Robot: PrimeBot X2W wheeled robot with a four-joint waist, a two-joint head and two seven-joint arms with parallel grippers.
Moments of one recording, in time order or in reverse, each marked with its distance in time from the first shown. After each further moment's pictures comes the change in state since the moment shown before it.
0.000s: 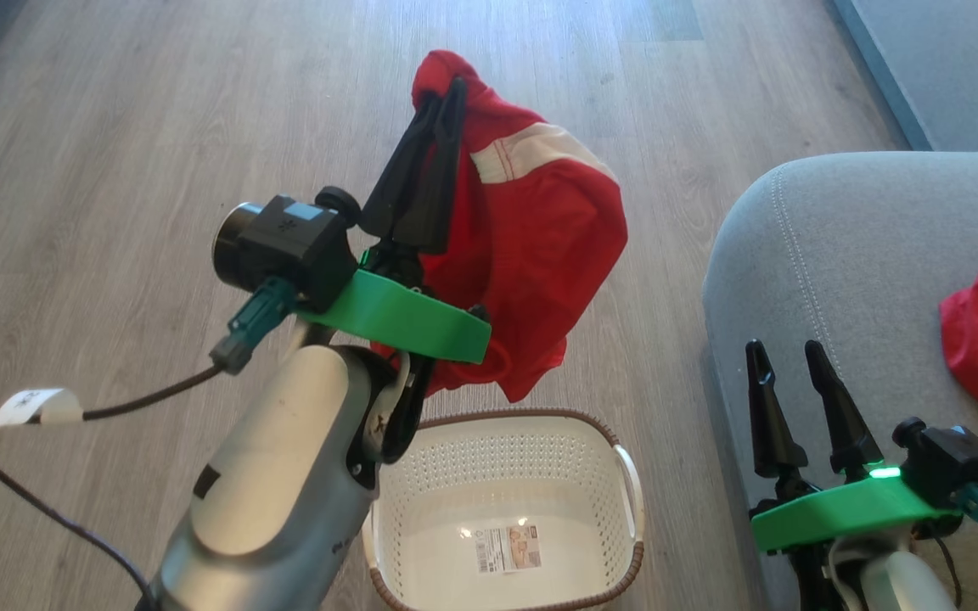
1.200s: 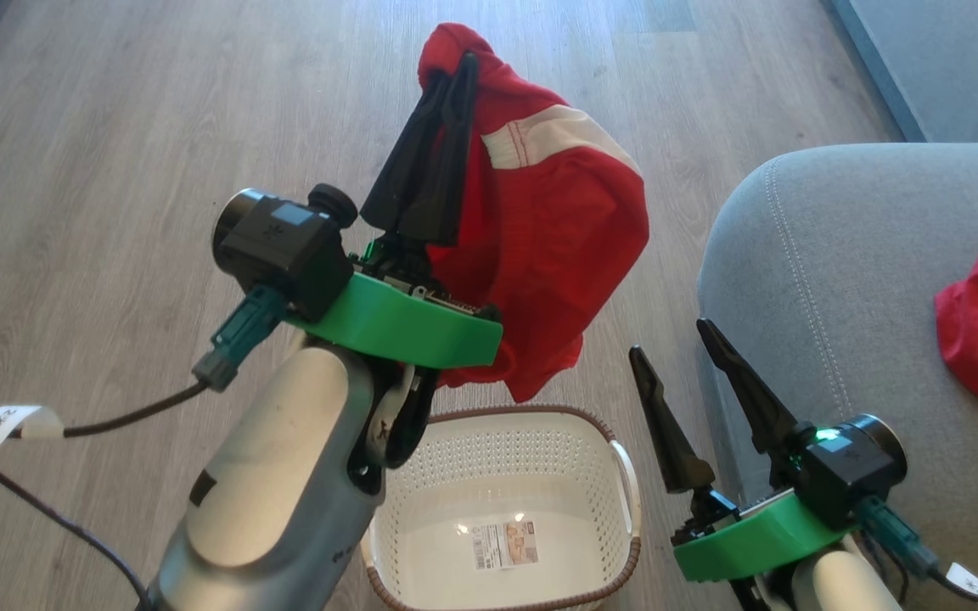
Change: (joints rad) left arm 0.000 0.000 -0.008 -0.090 -0.009 0.005 0.000; right arm -0.006 -0.029 0.201 -0.153 -0.269 0.000 0.000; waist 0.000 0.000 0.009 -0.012
